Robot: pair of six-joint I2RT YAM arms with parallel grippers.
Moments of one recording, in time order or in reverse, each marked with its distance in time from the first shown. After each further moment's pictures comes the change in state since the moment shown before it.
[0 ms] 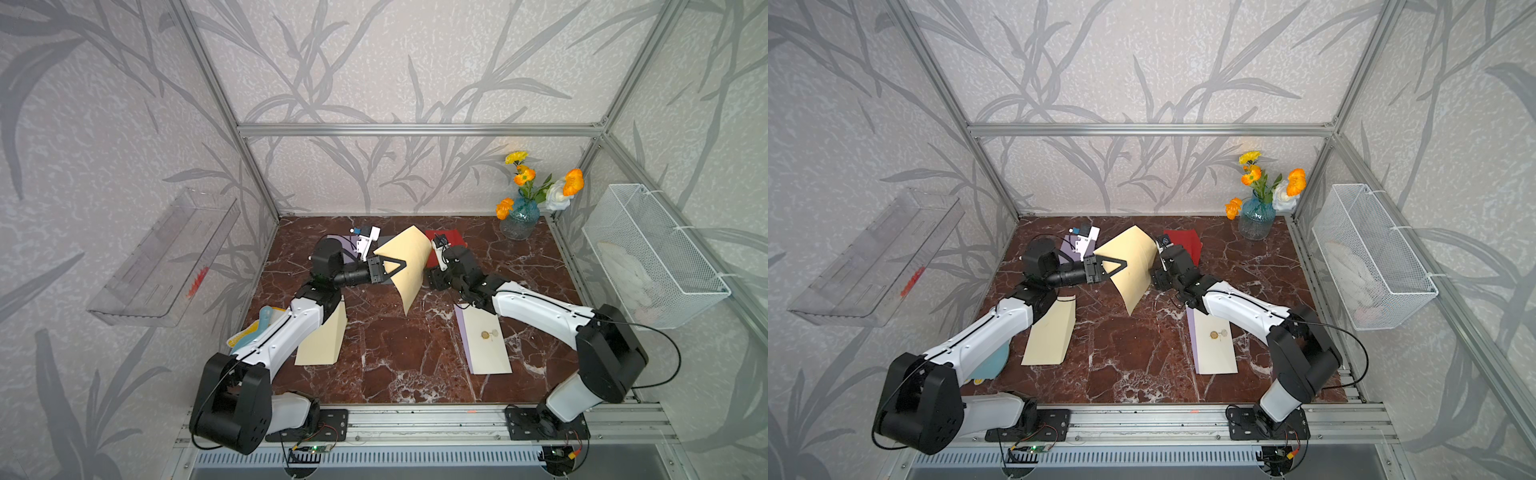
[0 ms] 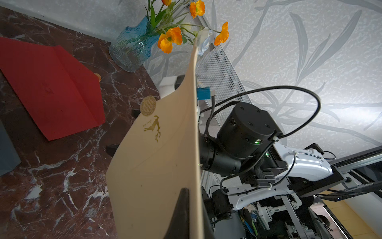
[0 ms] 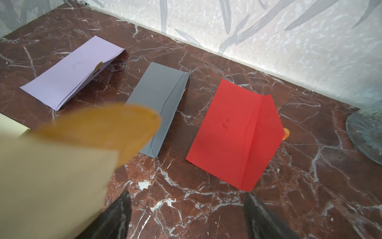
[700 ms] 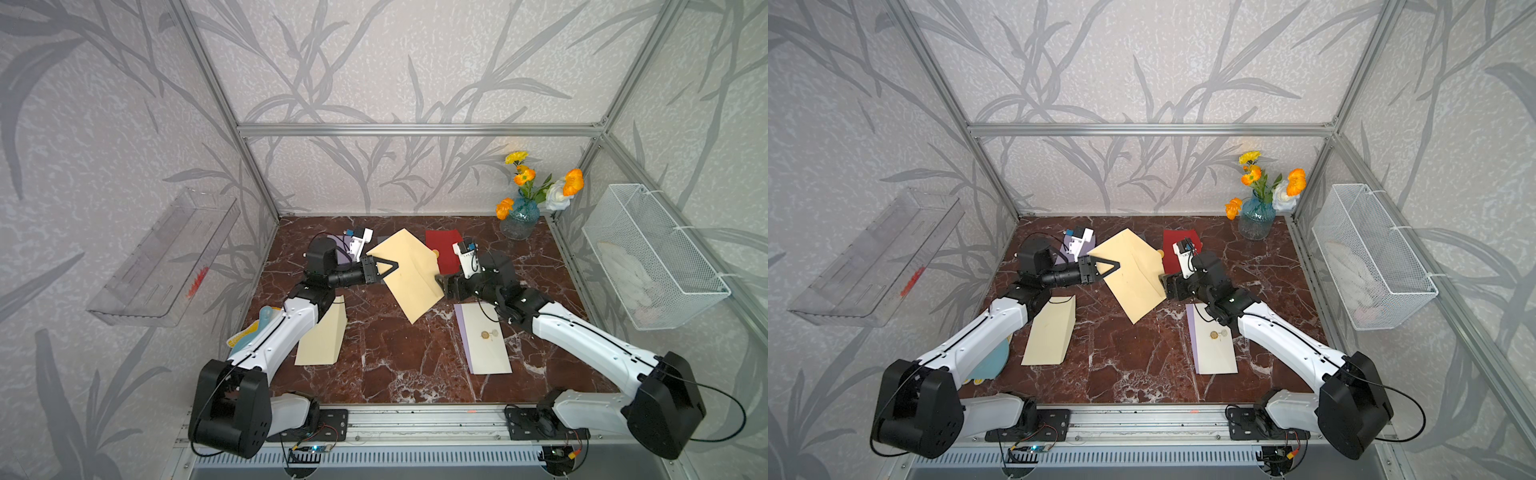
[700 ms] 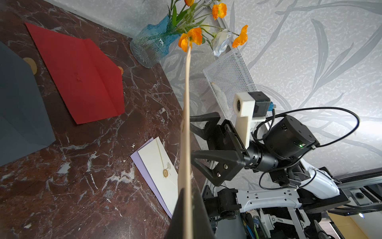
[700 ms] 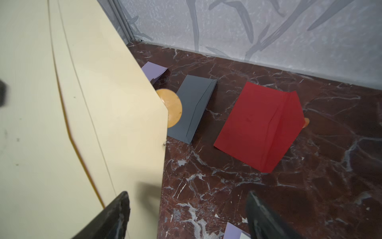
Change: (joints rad) left arm 0.059 -0.028 0.011 -0.137 0.006 0.042; right arm -0.084 -0.307 -0.188 -0.022 -0.349 0.101
